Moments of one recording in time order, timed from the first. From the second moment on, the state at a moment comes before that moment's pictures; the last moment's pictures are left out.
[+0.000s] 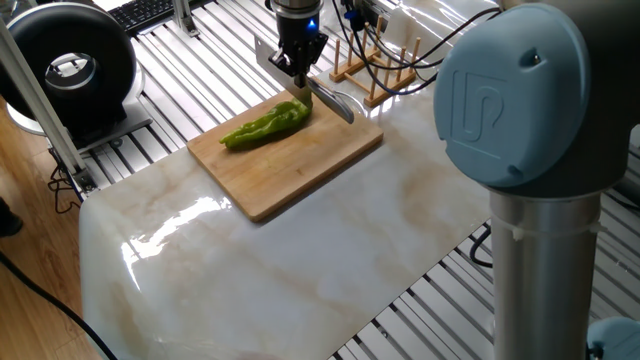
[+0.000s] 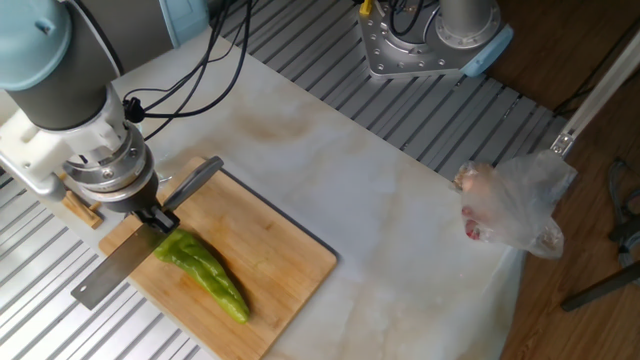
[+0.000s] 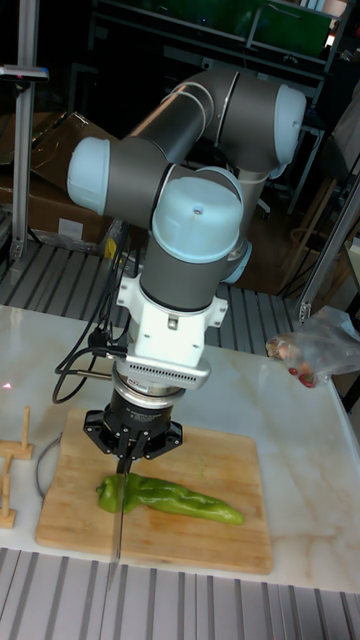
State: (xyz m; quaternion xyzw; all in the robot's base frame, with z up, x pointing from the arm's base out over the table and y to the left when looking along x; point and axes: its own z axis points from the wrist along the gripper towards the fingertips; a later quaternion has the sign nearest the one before) arm 0.690 -0.043 0.088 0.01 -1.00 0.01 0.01
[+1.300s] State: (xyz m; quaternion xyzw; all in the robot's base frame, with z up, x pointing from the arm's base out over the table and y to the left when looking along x) arm 0.692 -0.040 0.089 0.00 -1.00 0.05 0.01
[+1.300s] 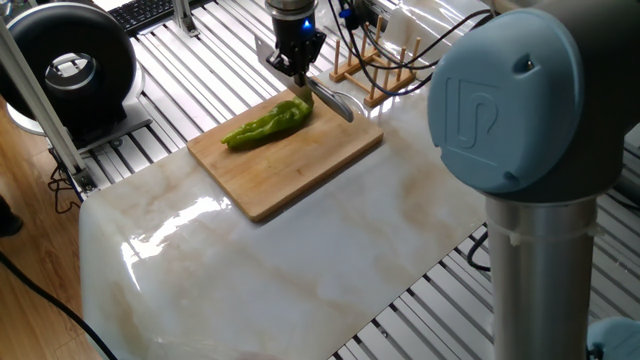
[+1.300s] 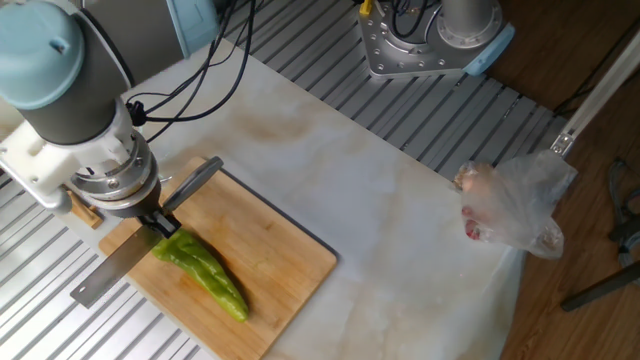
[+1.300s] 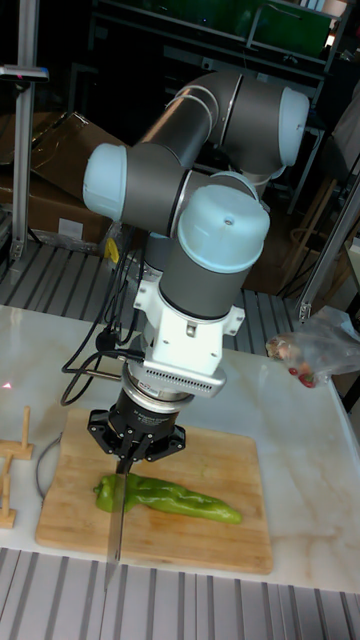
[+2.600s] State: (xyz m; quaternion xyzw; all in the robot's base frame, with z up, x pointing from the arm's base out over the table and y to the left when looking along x) arm 0.695 -0.034 0.082 -0.01 -1.00 0.08 0.01
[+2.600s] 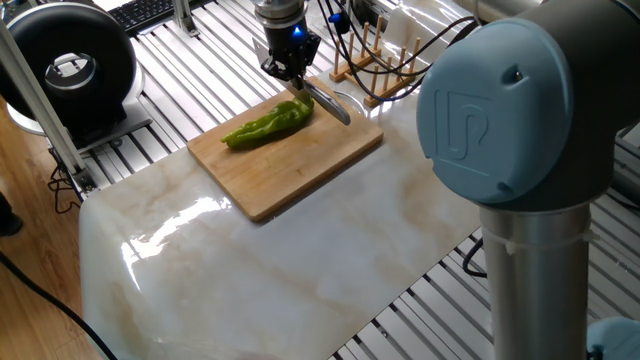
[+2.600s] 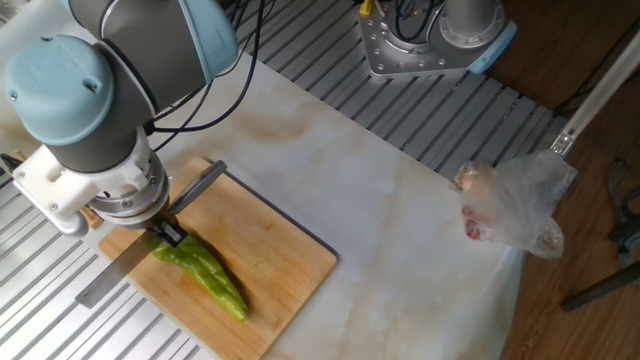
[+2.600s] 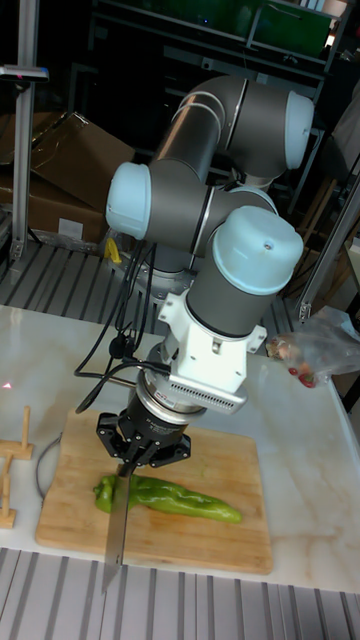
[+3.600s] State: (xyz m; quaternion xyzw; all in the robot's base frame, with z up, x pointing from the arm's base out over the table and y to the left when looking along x) arm 0.697 -0.039 0.077 0.00 -1.00 0.07 0.01
